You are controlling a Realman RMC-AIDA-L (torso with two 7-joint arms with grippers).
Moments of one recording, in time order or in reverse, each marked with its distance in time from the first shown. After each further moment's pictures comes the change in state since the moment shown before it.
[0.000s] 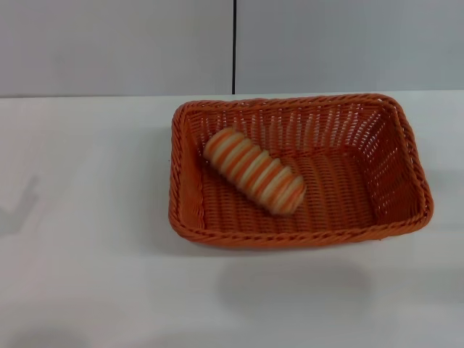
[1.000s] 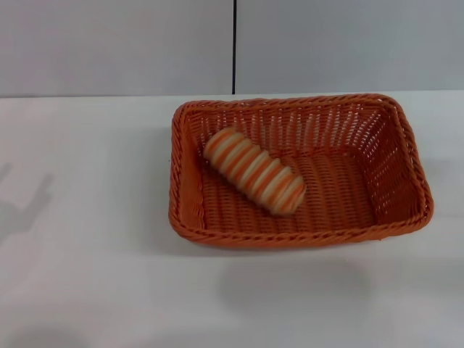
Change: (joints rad) left arm 0.007 -0.003 0.079 0.080 -0.001 -0.029 -0.044; right arm 0.004 -0.002 0.000 -0.092 -0.004 -0.016 0.052
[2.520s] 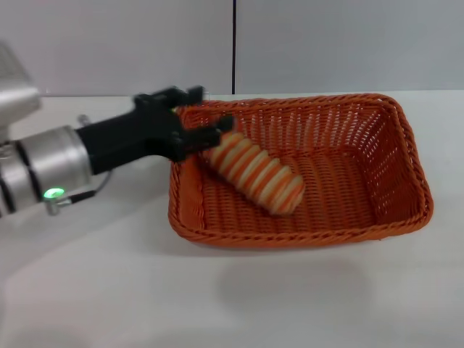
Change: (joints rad) left arm -0.107 -0.001 0.870 0.731 0.132 -0.623 -0.664; right arm -0.248 -0.006 -0.177 -0.286 0.026 0.098 0.206
